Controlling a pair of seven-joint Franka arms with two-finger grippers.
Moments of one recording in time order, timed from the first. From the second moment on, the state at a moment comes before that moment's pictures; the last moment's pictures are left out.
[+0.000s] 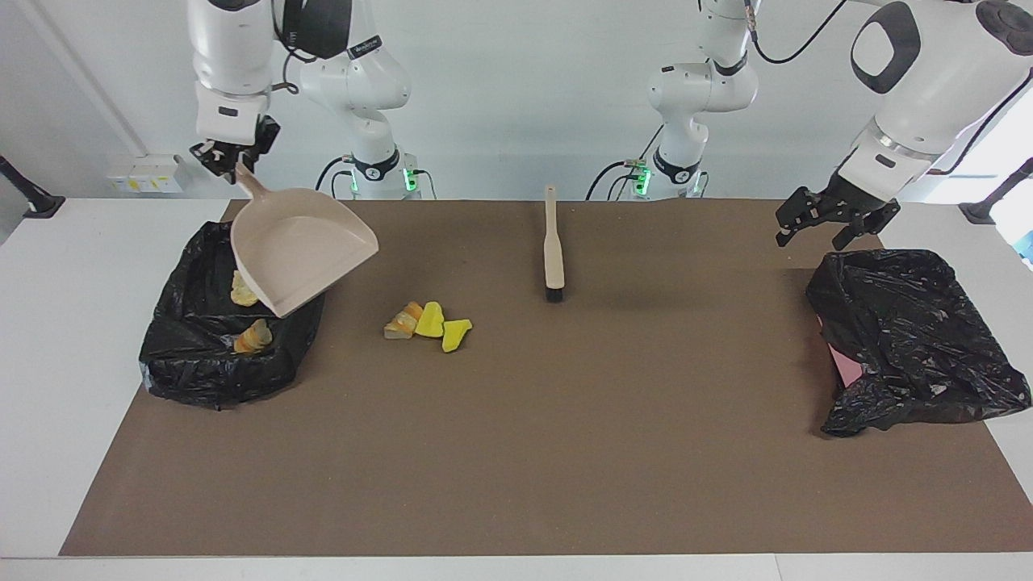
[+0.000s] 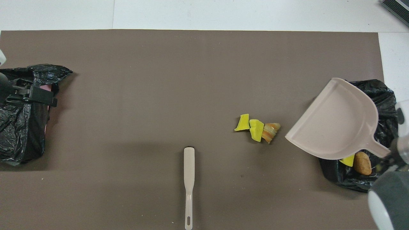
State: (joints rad) left arm -0.04 0.03 0.02 -1.58 -0.08 1.60 0.06; right arm -0.12 -0.29 0.22 -1.96 -0.25 1.52 -0.62
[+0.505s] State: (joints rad) left arm -0.03 0.01 0.02 -1.57 -0.05 1.55 0.06; right arm 0.11 -0.07 0.30 -1.83 -0.07 1.62 0.25
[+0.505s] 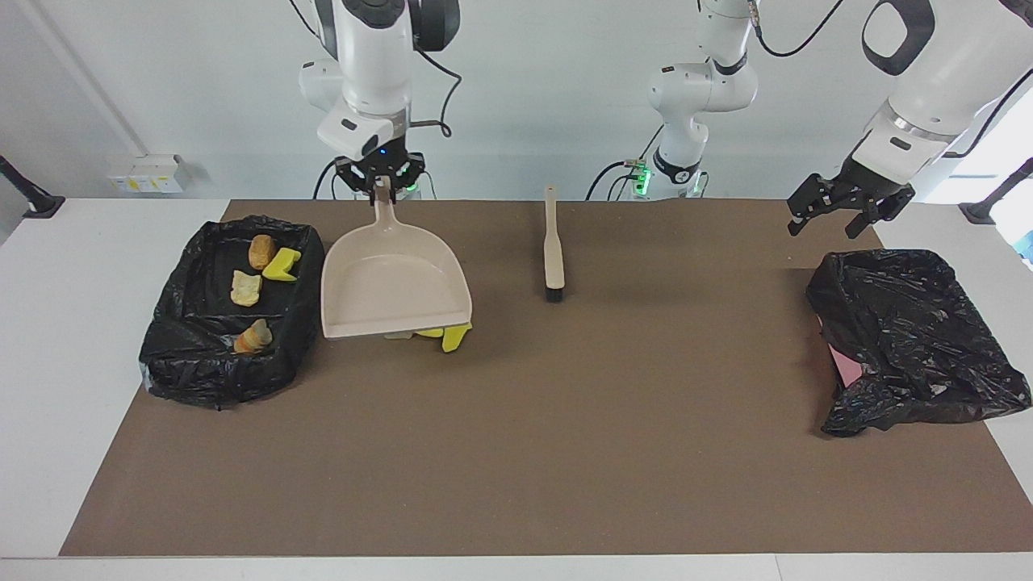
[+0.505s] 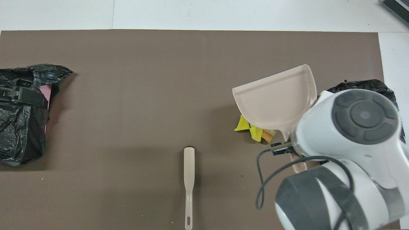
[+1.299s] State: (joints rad) left arm -0.03 -0.01 0.01 -1.56 -0.03 1.52 0.12; right arm 0.38 0.55 0.29 -1.44 -0.09 2.01 0.68
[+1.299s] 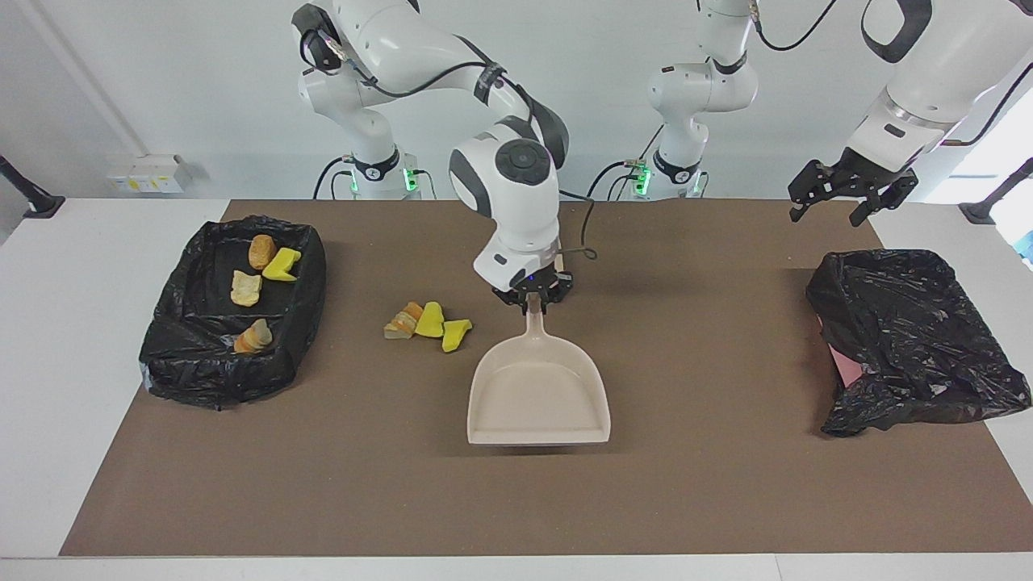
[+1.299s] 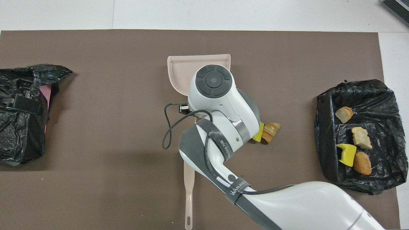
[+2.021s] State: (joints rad) left arm -0.03 -0.02 0.01 -1.58 -0.03 1.52 0.12; right arm 0.39 0.61 0.29 -1.44 -0.10 2.10 0.69
